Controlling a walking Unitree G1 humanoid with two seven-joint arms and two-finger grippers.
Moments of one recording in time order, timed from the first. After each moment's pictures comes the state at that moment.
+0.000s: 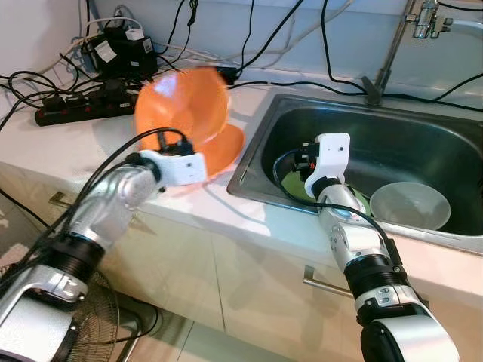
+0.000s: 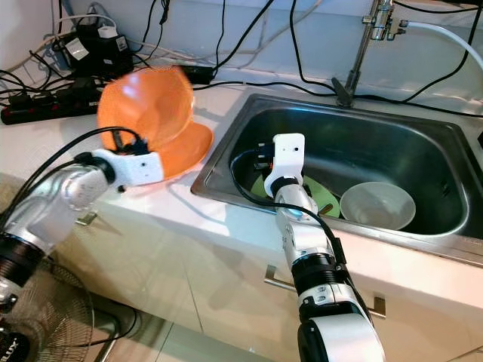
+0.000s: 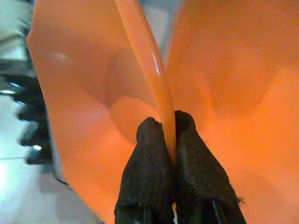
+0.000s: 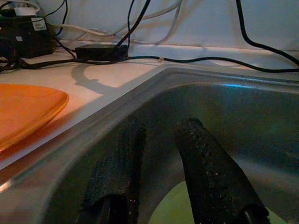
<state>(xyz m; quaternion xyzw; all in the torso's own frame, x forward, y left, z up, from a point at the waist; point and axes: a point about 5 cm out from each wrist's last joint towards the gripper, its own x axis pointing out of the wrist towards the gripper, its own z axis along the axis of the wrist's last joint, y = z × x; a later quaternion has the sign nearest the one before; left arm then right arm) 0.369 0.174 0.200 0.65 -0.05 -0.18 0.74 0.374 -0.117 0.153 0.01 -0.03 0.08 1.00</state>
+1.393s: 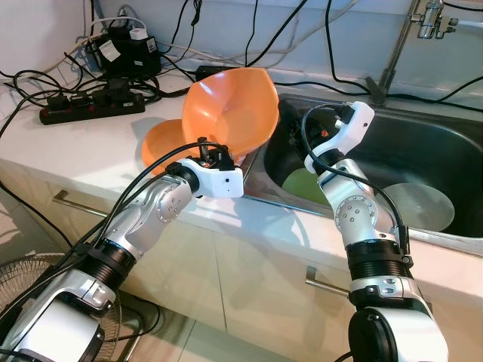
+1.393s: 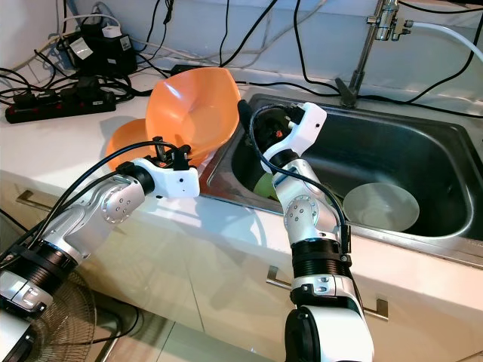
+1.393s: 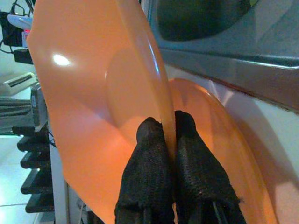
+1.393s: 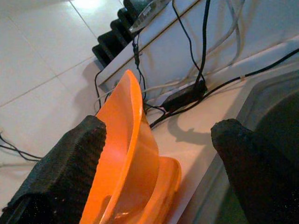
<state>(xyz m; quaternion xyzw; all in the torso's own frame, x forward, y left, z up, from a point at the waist) 0.360 0.120 0.184 0.64 -0.12 -0.23 0.72 0.376 -0.107 0.208 0.31 -0.05 0.20 0.93</state>
